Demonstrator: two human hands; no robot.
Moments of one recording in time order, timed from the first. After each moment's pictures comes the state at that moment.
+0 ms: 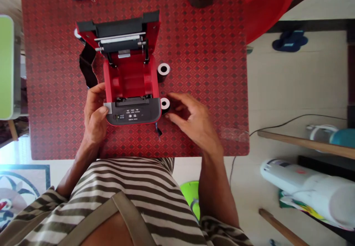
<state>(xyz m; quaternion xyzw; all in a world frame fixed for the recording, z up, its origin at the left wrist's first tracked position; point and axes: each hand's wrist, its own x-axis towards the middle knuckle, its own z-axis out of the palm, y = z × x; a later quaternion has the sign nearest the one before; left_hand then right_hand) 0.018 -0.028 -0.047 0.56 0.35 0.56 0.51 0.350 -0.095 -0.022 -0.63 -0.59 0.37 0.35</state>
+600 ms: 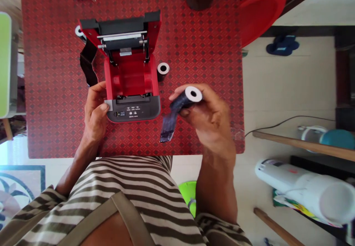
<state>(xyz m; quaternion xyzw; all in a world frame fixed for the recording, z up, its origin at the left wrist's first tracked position) 0.016 -0.027 -0.059 0.57 0.35 0.55 0.50 0.331 -0.092 0.028 -0.55 -0.52 0.39 0.53</state>
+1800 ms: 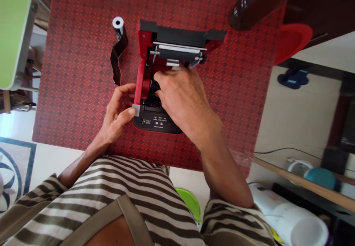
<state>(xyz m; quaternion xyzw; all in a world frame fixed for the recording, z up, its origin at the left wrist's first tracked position) 0.021 -0.050 -0.060 0.54 0.42 0.51 0.53 0.264 0.028 0.024 -0.52 -0.82 0.18 0.17</state>
